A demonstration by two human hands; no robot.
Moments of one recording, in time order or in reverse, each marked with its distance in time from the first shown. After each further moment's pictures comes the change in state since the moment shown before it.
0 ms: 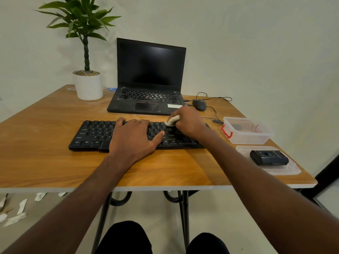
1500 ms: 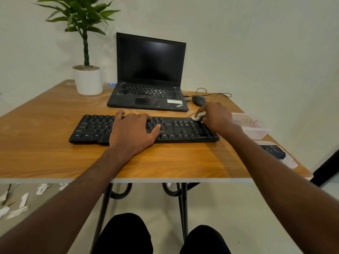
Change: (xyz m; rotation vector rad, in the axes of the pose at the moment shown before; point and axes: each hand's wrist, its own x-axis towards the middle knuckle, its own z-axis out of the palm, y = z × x) left_hand 0.000 0.000 -0.001 -0.019 0.017 -0.019; right_hand -0.015 0.068 -0.027 -0.130 0.055 0.158
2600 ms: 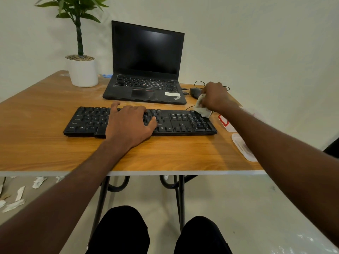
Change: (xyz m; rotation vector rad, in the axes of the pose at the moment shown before) left_hand 0.000 -0.001 0.000 -0.021 0.013 0.000; right_hand 0.033 -0.006 -0.022 -0.085 -0.006 0.078
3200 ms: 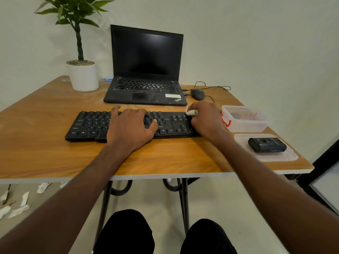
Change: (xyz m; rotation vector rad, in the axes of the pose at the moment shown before) left_hand 0.001 0.001 0.000 -0.003 -0.006 -0.015; right_hand -0.063 -0.020 0.037 0.248 0.109 -0.077
